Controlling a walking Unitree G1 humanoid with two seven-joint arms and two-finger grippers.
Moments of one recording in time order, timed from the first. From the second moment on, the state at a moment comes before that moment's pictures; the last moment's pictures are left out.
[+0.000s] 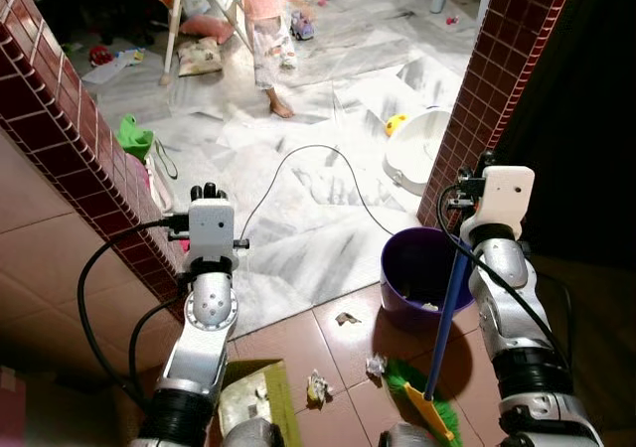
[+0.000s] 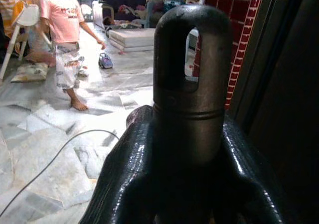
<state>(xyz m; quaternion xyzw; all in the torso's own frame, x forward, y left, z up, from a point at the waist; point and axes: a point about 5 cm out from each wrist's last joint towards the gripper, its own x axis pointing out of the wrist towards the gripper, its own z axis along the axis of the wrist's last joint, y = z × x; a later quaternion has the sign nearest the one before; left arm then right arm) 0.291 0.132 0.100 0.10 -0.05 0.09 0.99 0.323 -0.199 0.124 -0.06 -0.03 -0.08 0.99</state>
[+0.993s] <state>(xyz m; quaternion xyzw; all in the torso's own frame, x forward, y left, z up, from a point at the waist) 0.296 0.124 0.102 0.09 -0.05 0.08 0.99 0.324 -0.175 0.124 -0.05 -0.05 -0.02 1.00</state>
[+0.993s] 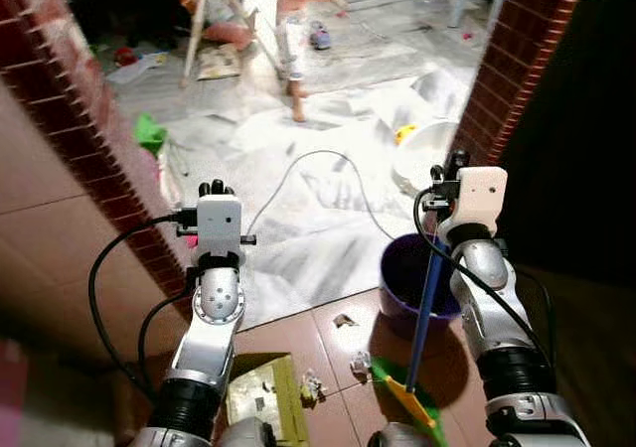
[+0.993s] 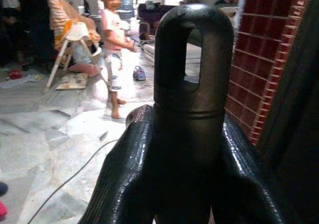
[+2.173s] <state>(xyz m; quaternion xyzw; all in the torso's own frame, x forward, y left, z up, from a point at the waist) 0.298 0.131 0.101 0.10 -0.05 0.13 0.99 0.324 -0.180 0.123 -0.05 -0.05 -0.02 1.00</state>
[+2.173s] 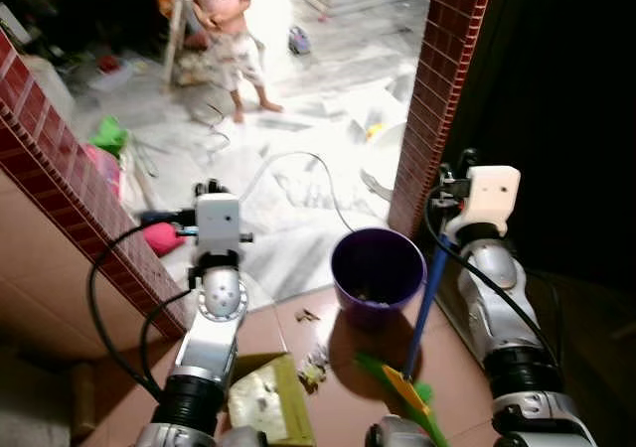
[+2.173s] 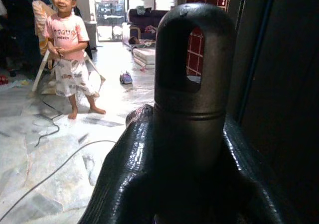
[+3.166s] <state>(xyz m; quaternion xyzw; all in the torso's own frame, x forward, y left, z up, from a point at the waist) 0.324 0.121 0.105 0.09 -0.05 0.14 0.98 0.357 -0.146 0.148 0.01 -0.07 0.01 1.00</state>
